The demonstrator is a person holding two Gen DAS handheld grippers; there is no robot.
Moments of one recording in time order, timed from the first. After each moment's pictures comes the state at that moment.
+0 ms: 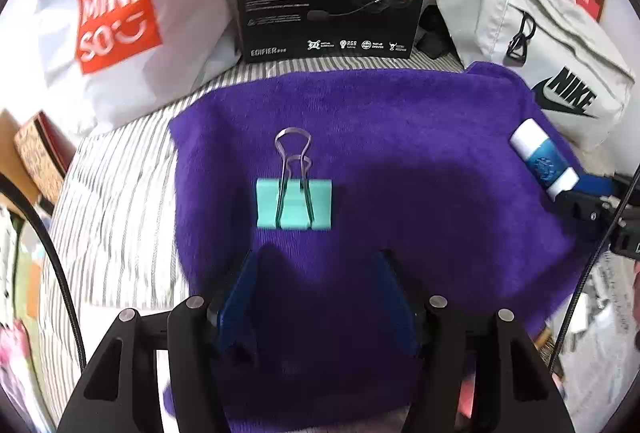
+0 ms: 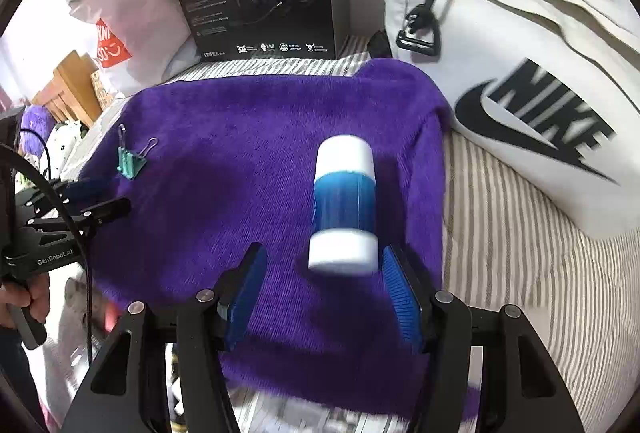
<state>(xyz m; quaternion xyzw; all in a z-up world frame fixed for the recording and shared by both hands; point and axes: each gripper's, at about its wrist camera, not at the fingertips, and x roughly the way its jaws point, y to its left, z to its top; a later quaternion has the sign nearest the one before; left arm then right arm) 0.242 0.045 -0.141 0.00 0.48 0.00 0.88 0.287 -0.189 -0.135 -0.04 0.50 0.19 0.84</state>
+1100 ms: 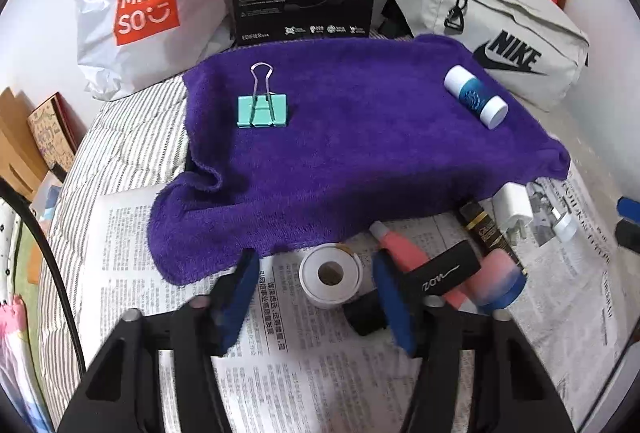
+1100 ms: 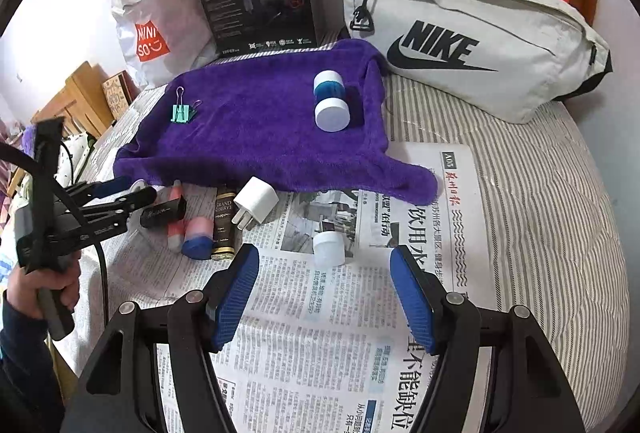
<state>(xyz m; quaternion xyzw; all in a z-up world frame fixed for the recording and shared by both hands) 0.145 0.015 -0.135 0.02 0.47 -0.01 0.88 0.131 -0.242 -0.090 -0.01 0.49 0.15 0.86</state>
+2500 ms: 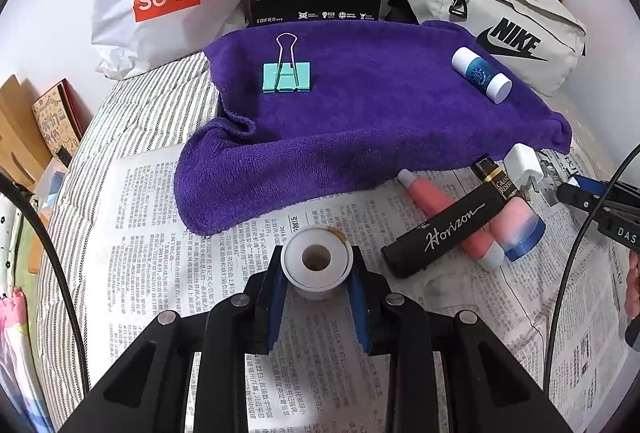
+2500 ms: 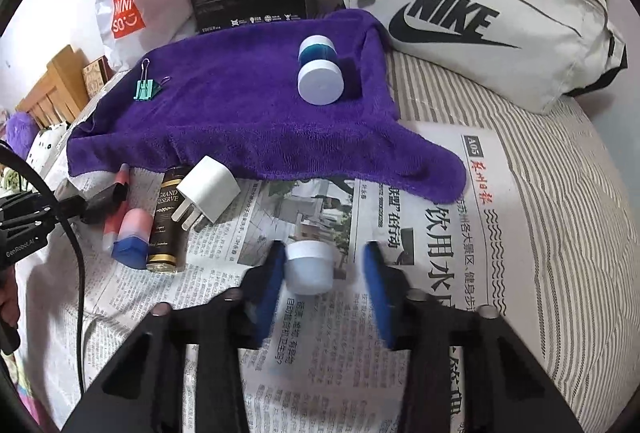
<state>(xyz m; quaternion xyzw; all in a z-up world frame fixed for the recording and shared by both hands) 0.117 0.041 -0.145 0.01 0.48 -0.02 0.88 0.155 -0.224 -0.153 -0.04 0.48 0.13 0.87</state>
